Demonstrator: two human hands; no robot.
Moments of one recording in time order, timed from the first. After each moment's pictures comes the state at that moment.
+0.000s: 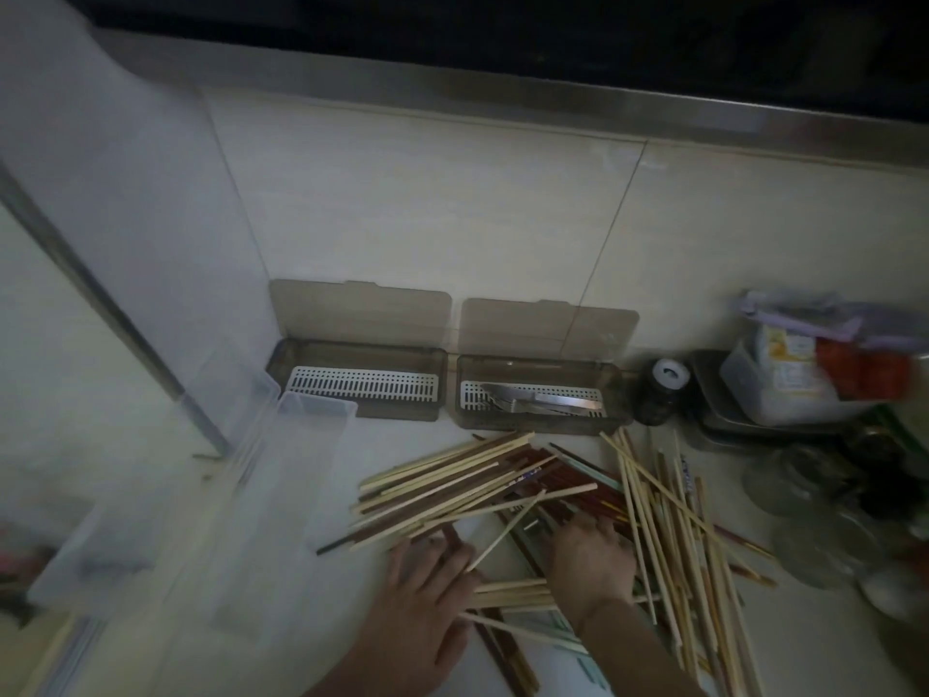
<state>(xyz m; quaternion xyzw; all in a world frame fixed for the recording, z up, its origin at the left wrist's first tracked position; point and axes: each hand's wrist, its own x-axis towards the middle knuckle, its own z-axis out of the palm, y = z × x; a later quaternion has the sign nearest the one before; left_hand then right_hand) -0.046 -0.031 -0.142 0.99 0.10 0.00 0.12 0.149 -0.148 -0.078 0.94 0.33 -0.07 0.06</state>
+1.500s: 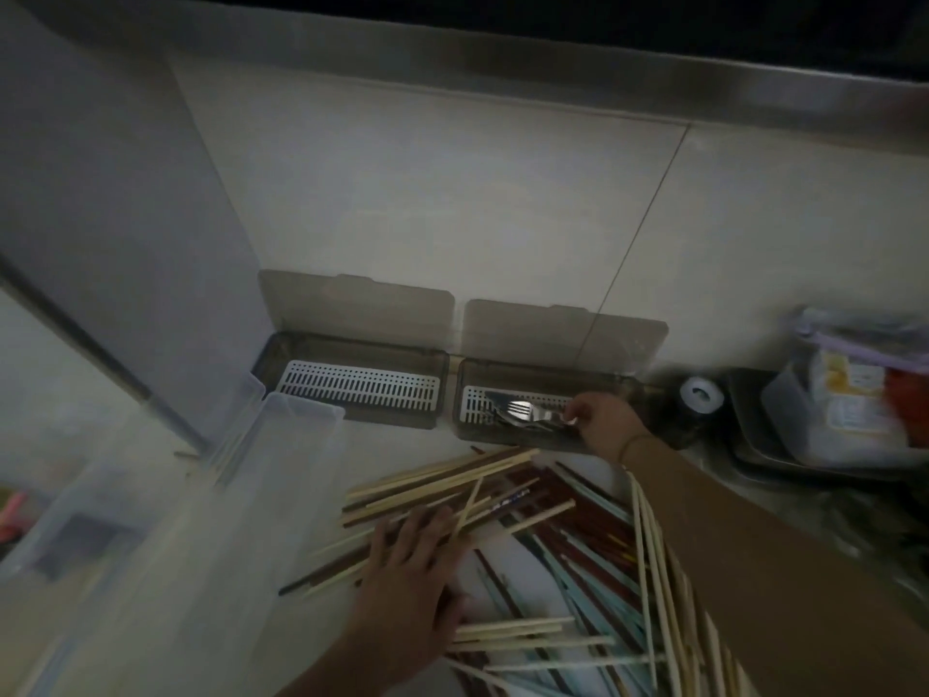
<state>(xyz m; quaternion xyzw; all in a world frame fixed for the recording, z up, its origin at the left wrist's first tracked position) 0.004 -0.014 -0.126 0.96 0.24 -0.03 0.11 0.347 -0.038 -0.079 0.88 0.42 -0.21 -0.09</state>
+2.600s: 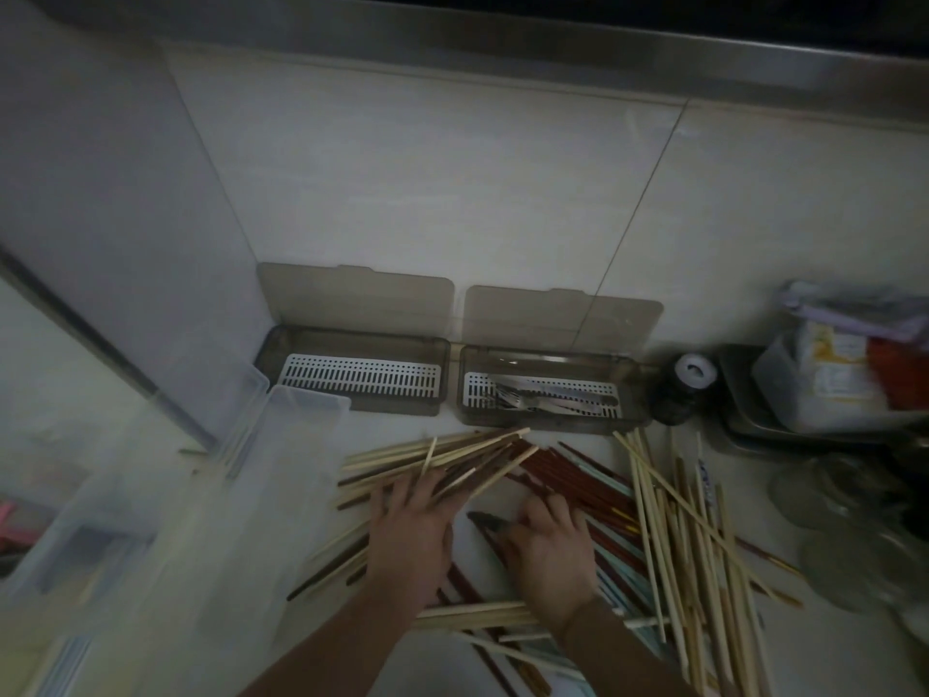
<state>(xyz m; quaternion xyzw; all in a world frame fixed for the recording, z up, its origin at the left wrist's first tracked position) 0.023 0.009 -0.108 0.93 0.33 0.00 0.13 0.159 -0.123 -0.118 0.85 0.52 0.06 -0.05</state>
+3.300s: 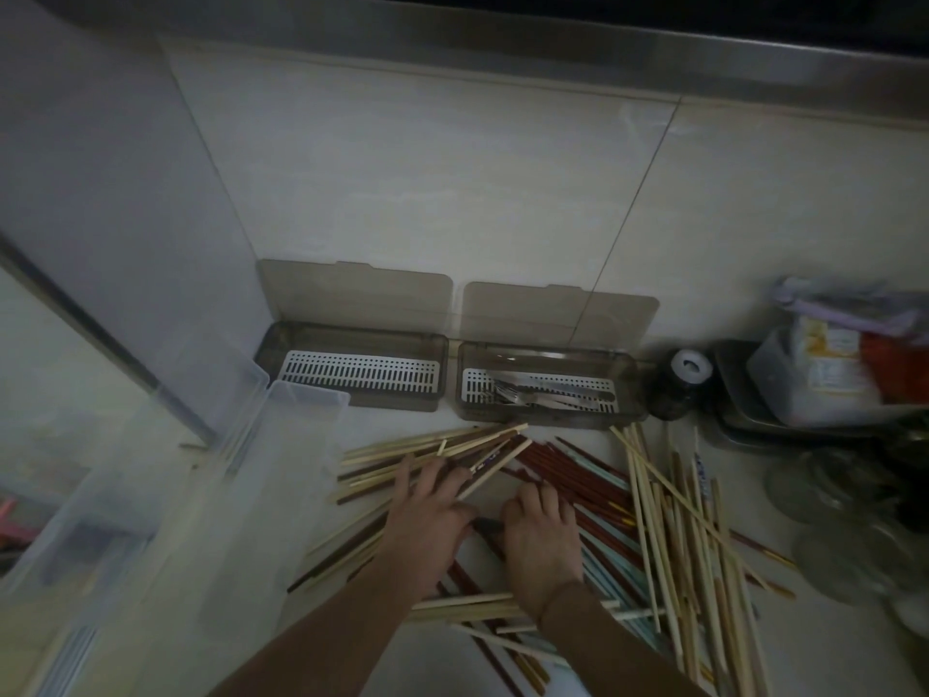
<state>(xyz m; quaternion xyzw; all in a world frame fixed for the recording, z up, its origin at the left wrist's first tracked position) 0.036 0.011 -0.109 0.97 0.24 0.02 0.06 0.147 -0.107 -0.118 0.88 0.48 0.02 0.03</state>
